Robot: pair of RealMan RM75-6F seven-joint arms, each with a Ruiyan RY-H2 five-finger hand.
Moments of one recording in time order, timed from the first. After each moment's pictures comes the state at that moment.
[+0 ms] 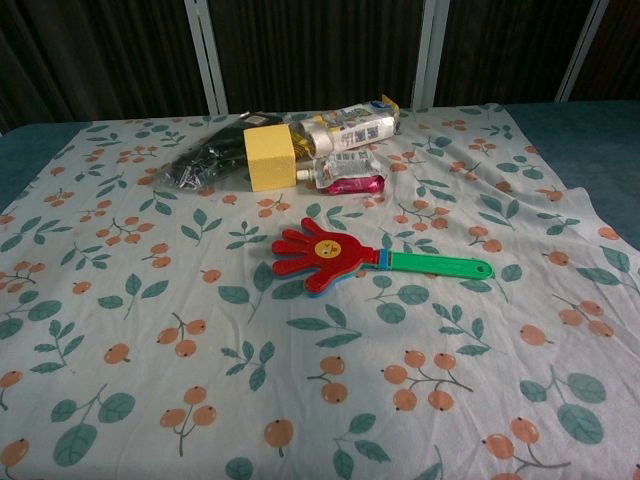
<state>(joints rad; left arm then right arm) -0.13 -1.18 -0.02 -1.53 1.57 1.48 0.02 0.07 -1.19 0.00 -1.63 -1.63 1.51 -0.16</state>
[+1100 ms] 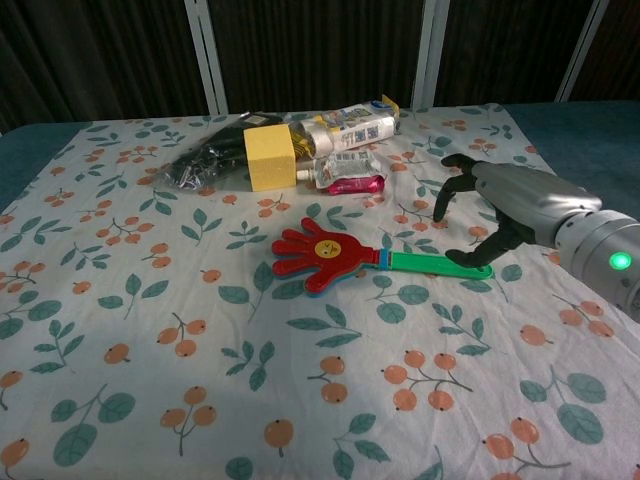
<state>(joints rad) -0.12 -1.11 0.02 -1.57 1.60 1.47 -0.08 0.50 -1.75 0.28 -1.45 -1.12 1.08 -0.51</state>
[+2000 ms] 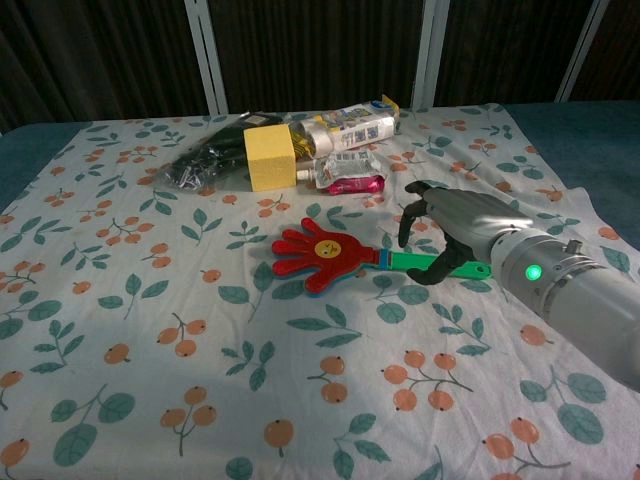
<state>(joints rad) -0.12 -1.10 0.02 -1.58 1.61 1.48 -0.09 0.62 -1.88 0.27 -1.31 -0.98 1.06 -0.55</state>
